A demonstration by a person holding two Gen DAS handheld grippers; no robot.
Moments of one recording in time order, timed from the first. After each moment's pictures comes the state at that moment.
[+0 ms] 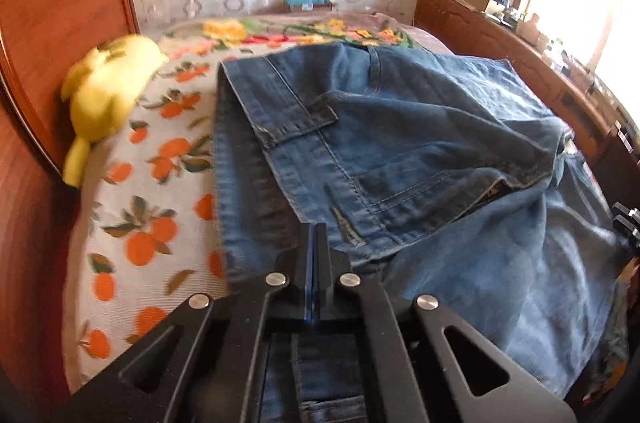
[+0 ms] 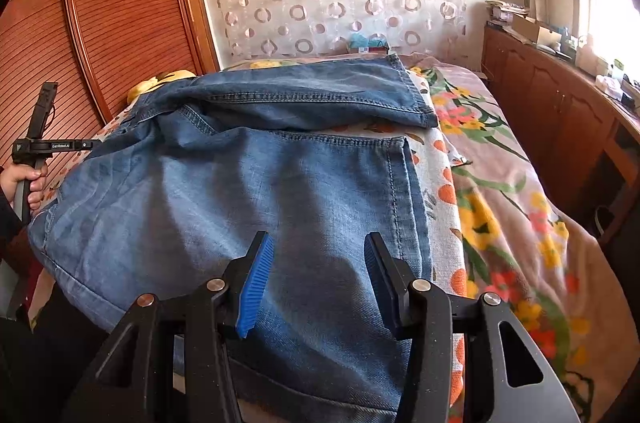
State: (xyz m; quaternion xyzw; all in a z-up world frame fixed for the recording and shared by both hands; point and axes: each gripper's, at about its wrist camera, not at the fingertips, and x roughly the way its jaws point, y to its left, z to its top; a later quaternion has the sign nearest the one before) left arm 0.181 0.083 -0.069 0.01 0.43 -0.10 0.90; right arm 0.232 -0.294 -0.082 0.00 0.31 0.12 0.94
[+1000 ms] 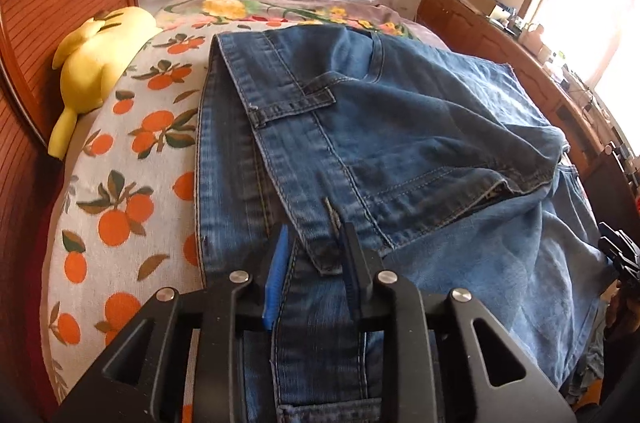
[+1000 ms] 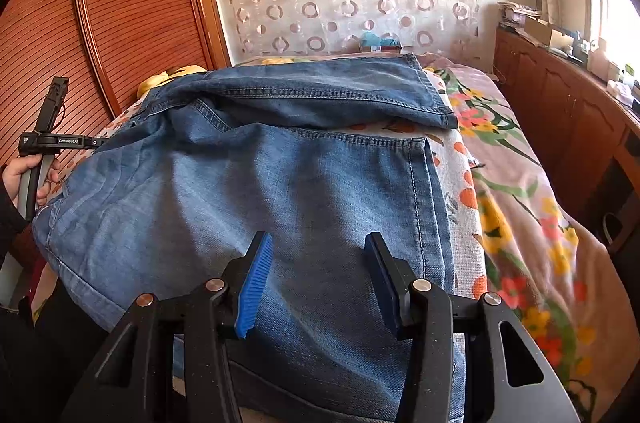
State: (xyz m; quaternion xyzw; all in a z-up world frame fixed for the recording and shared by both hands) left arm 0.194 0.077 -0.080 -0.04 0.46 -0.10 0.88; right arm 0.244 -0.288 -0.086 0.00 0.31 0.14 0.94
